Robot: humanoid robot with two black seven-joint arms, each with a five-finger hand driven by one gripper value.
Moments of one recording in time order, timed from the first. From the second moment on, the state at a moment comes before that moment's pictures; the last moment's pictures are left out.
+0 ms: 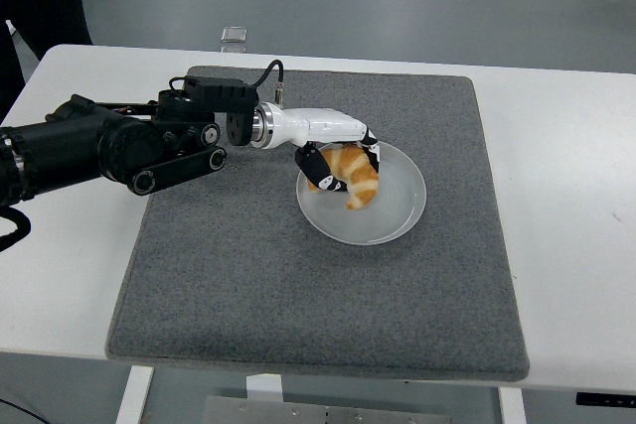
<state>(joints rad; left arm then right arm) -1.24 0.25 0.09 -0.89 1.25 -0.08 -0.37 0.02 0.00 -0.10 0.14 0.06 0.03 -0.01</state>
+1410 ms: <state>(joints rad) -1.17 0.26 -0.35 -0.81 0.27 -0.04 -0.37 0.02 0.00 -0.10 0.14 0.06 0.03 -0.01</state>
